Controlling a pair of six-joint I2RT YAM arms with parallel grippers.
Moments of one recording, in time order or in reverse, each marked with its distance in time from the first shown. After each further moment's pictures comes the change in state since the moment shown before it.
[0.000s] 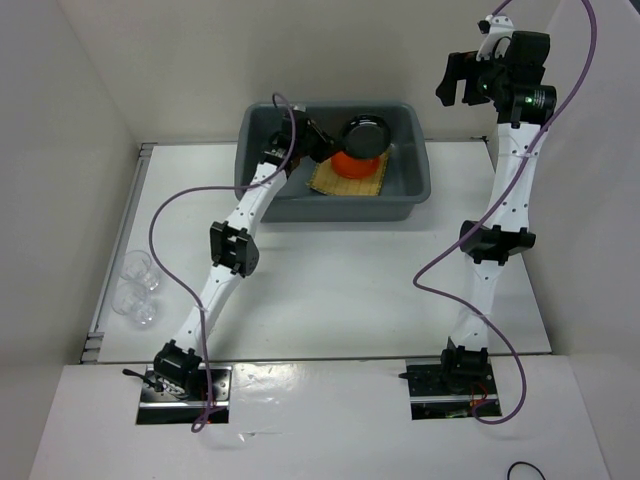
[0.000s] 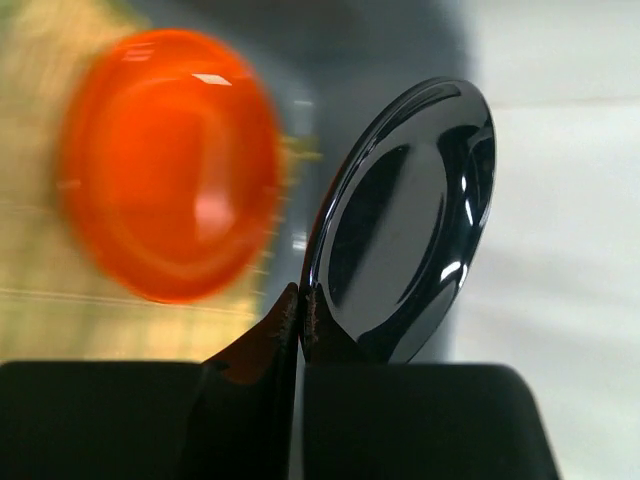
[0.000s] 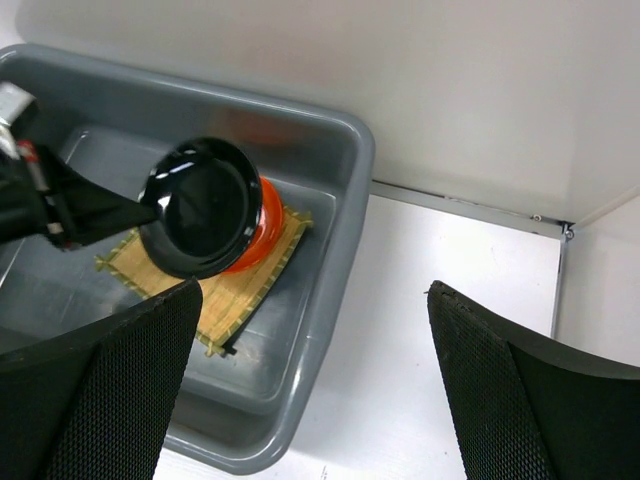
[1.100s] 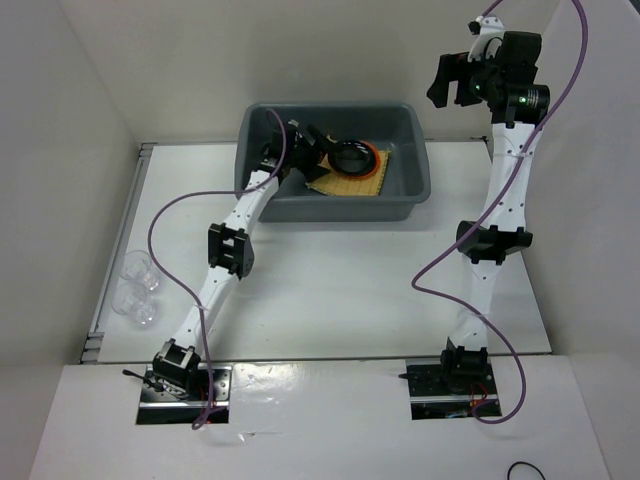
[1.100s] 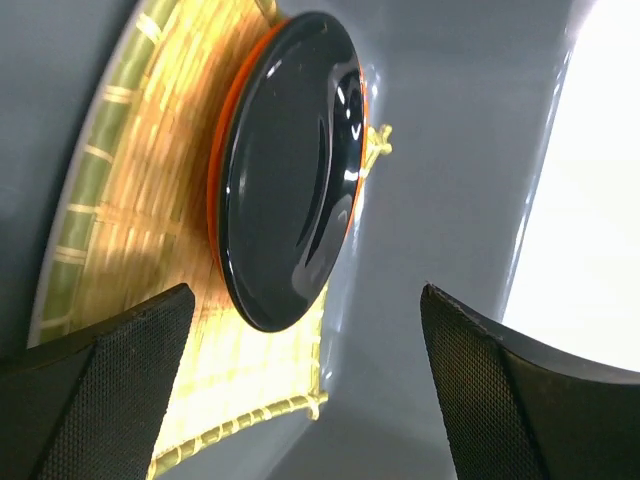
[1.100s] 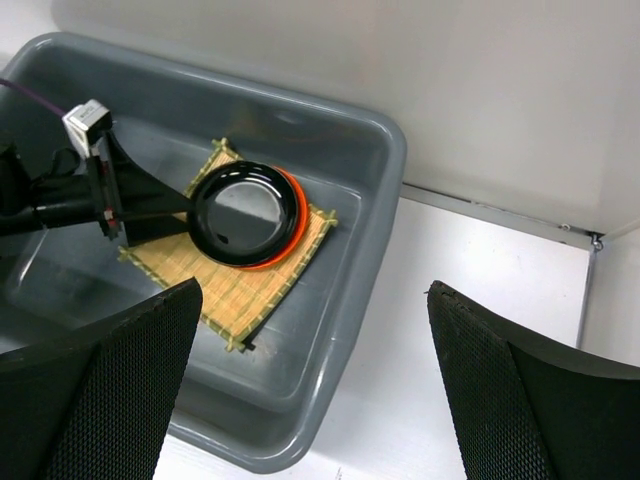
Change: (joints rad) left arm 0.071 0.142 -0.001 0.065 0.160 -0.071; right arm 0.030 0.000 0.000 -0.011 -0.015 0.000
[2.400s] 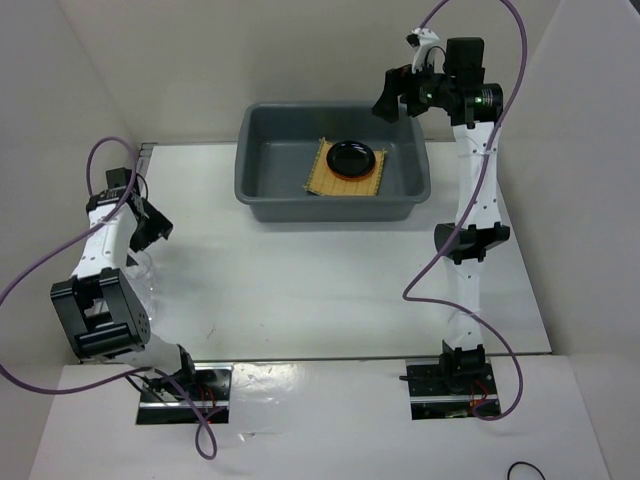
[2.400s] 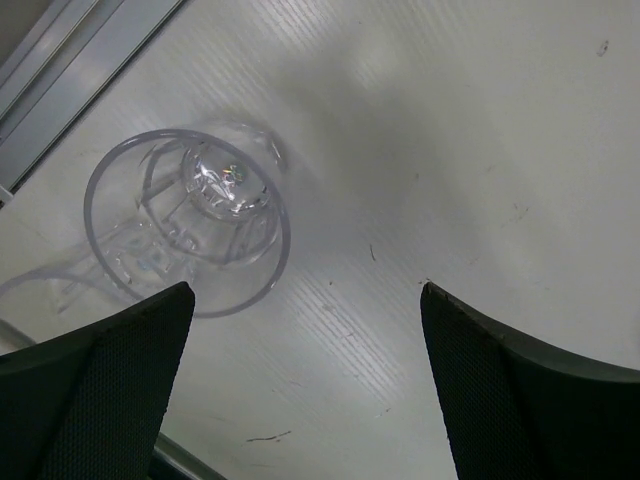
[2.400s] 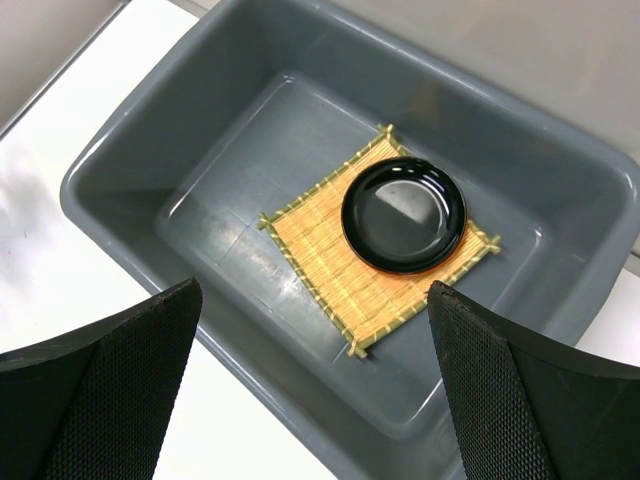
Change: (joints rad) left arm 0.622 -1.574 -1.881 -0.436 -0.721 0.597; right arm 0.193 0.034 -0.004 -0.036 -0.171 0.002
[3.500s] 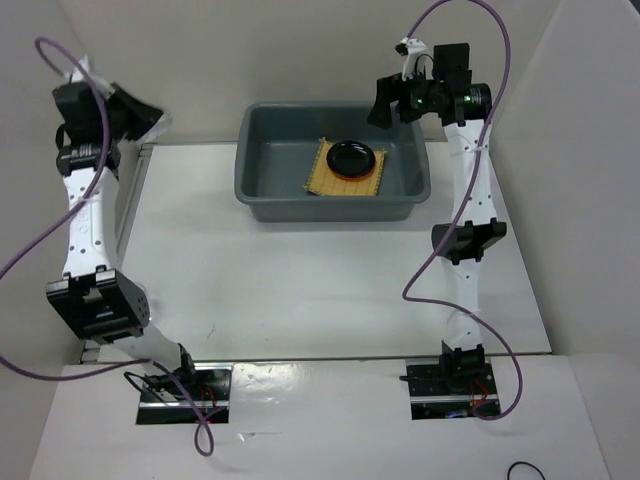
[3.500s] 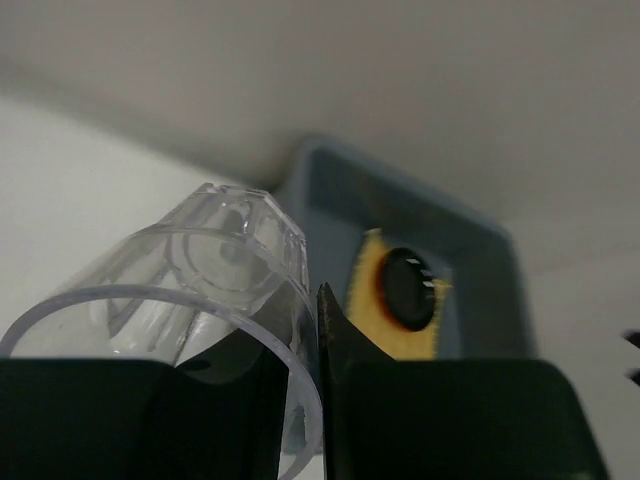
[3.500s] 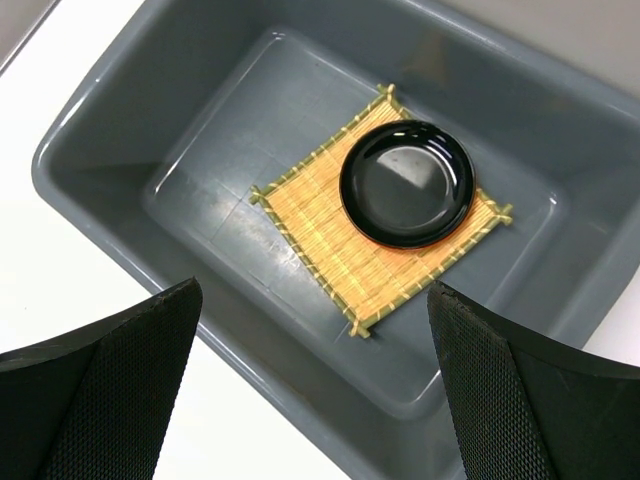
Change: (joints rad) left arm 0.011 0.075 0.422 0.508 0.593 0.023; right arm 0.026 -0.001 -0.076 -0.014 0.051 -0.018
